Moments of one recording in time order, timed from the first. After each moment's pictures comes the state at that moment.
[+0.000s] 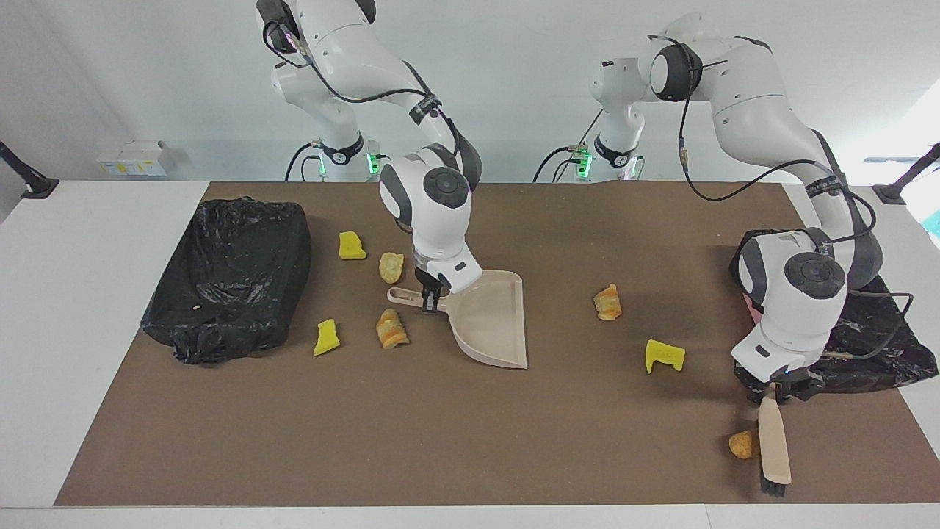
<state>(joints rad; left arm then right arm) -0.02 0.67 0.01 -1.35 0.30 2.15 0.28 0.34 0.43 0.16 -1.70 -0.22 2.05 -0.90</state>
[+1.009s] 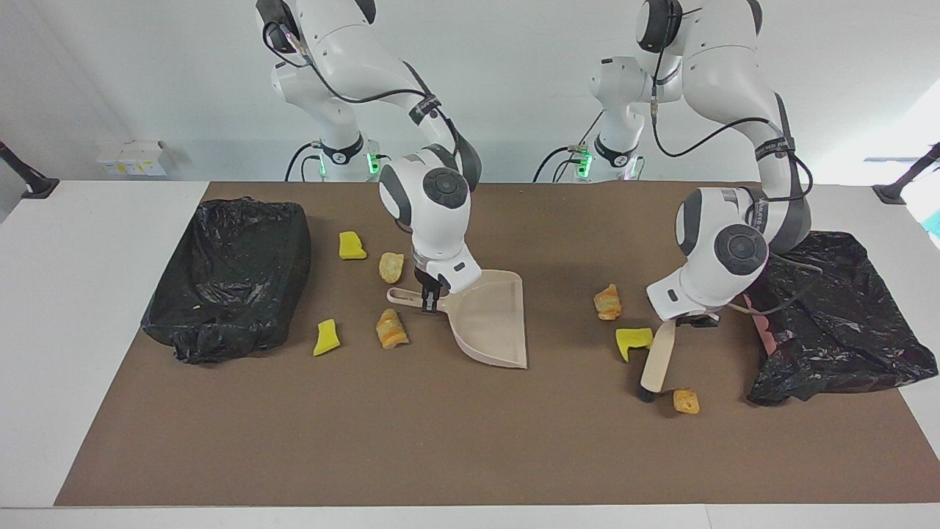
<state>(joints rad) -0.18 0.36 -0.04 -1.70 0.07 1.79 0.35 0.34 0.43 0.16 -1.70 -0.22 2.05 -0.90</state>
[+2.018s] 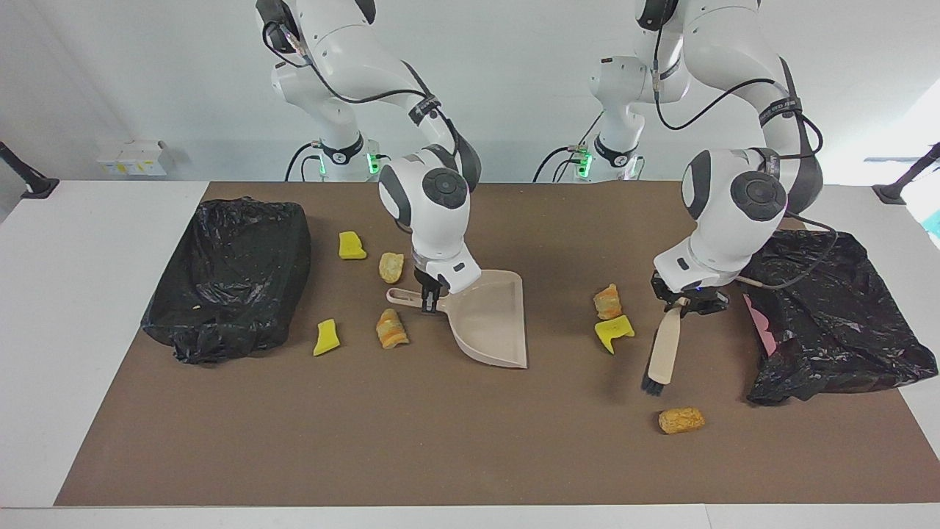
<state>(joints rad) -0.08 0.46 0.00 -1.52 0.15 2.06 0.35 0.34 0.43 0.16 -1.70 -0.22 2.05 -0.90</state>
